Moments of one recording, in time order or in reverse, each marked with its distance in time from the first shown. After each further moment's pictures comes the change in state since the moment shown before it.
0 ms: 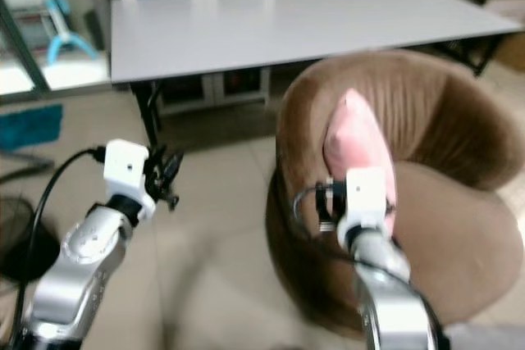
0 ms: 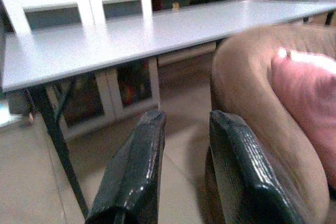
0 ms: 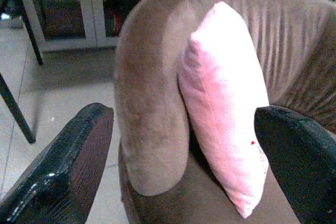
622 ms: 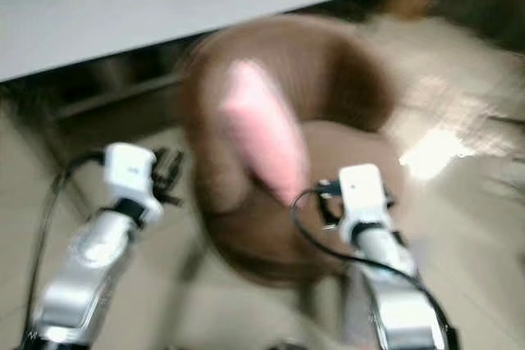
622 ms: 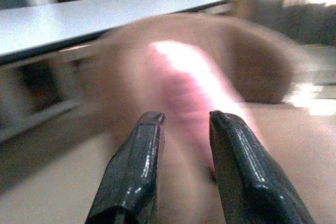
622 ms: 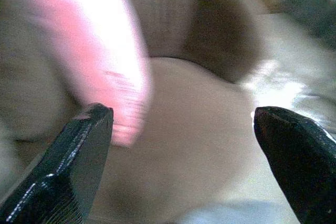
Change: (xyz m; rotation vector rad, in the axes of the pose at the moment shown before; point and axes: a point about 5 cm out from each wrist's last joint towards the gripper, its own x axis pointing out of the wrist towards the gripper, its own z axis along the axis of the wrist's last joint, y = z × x) left arm 0.003 -0.009 0.004 -0.005 -0.022 0.008; right arm 0.002 -0.006 -0.002 -0.140 -0.005 0.035
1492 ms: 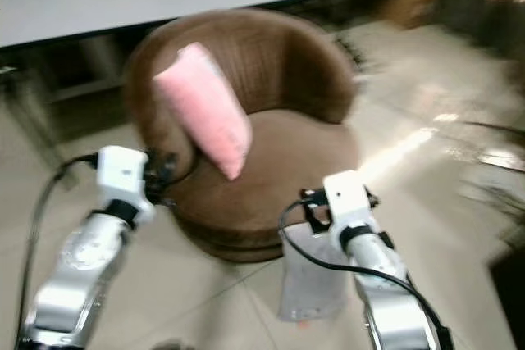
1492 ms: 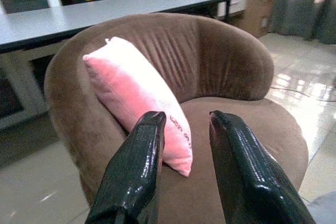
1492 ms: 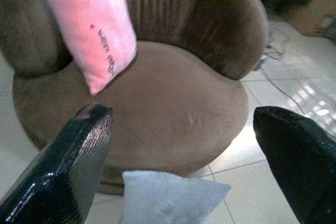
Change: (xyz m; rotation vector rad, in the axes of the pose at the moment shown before) left arm -0.005 0.008 -0.003 0.018 0.018 0.042; right arm 0.000 0.015 -0.008 -0.021 -0.014 0.132
